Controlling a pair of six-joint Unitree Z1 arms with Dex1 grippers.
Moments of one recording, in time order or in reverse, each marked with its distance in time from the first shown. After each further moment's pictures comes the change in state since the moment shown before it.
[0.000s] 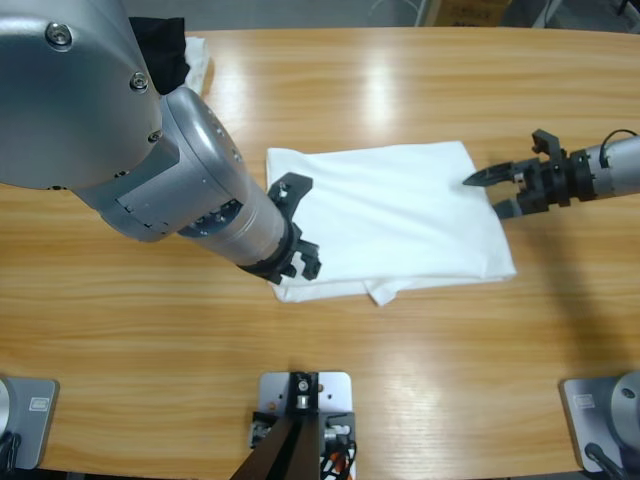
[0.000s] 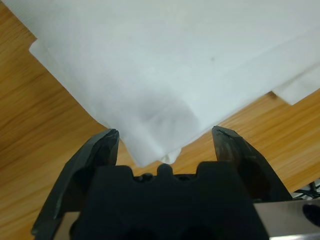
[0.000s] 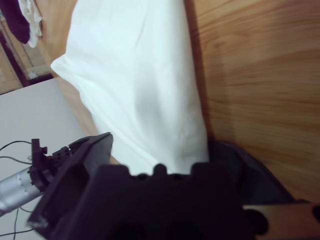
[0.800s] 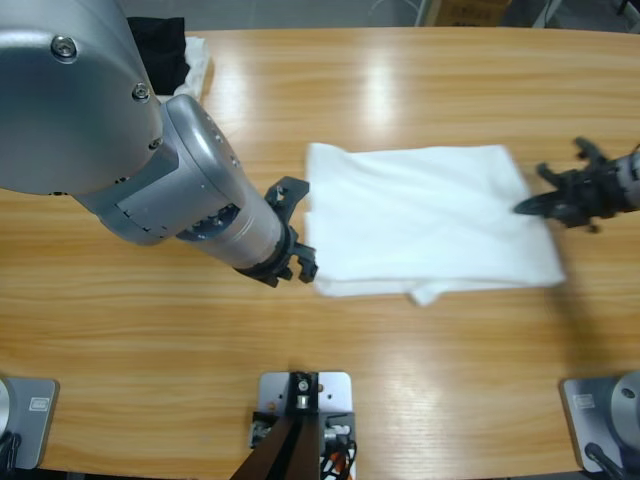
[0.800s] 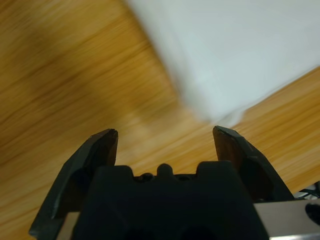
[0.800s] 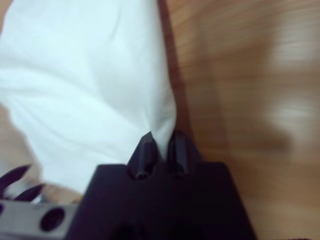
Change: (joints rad) arm 0 -0.001 0.000 0.016 0.000 0.000 0.000; arm 1 -0.001 -0.237 -0.028 0.219 -0.471 -0.003
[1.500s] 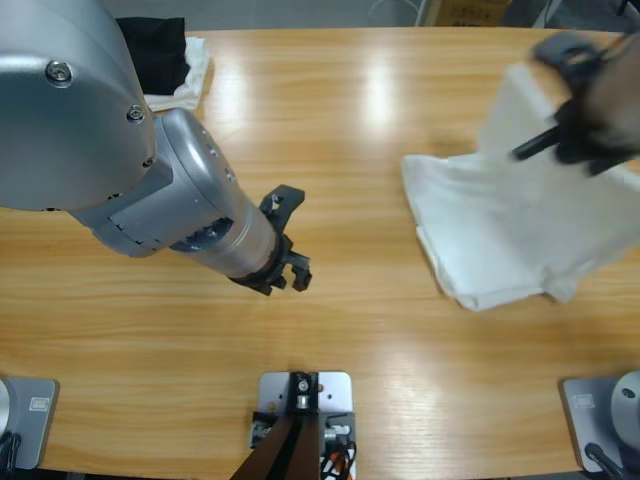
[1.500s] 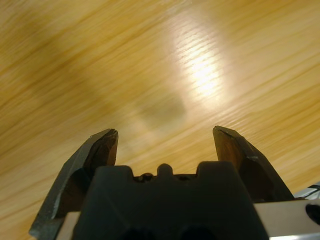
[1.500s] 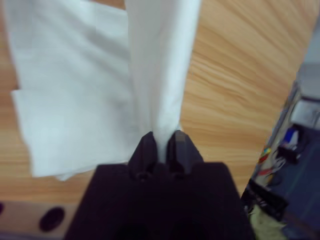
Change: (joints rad) arm 0 -0.010 -0.009 0.029 0.000 0.000 0.000; arm 1 0.979 0.085 -0.683 0.852 -0.890 0.201
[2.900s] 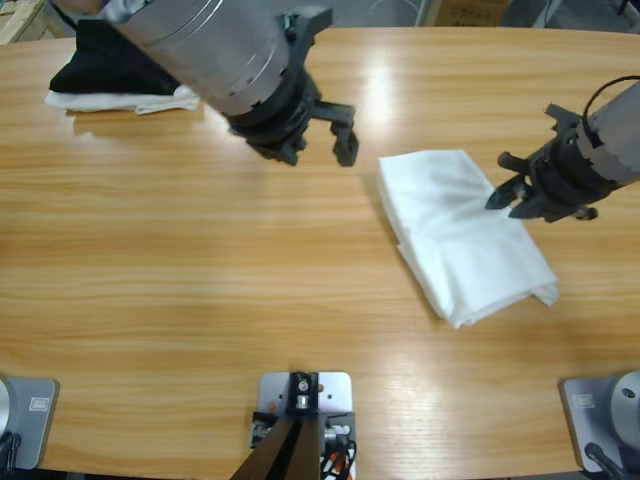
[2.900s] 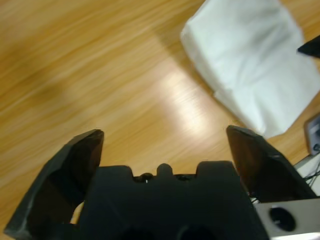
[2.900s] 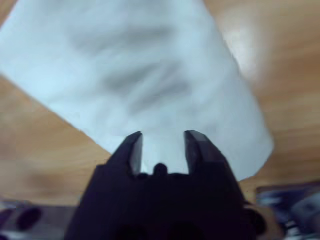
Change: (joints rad) arm 0 0.109 -0.020 -0.471 0.275 0.045 0.117; arm 1 -0.364 -0.131 0.321 -0.418 0.603 0.479
